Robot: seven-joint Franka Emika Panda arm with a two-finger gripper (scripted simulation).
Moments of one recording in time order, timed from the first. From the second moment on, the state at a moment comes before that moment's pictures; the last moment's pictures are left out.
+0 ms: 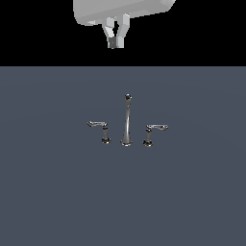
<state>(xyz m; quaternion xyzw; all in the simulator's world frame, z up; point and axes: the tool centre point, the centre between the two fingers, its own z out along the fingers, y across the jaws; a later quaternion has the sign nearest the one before) -0.113 0.014 0.333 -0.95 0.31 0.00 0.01</state>
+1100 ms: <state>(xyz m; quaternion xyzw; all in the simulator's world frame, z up) -0.004 -0.057 0.186 -0.81 0.59 0.00 0.00</state>
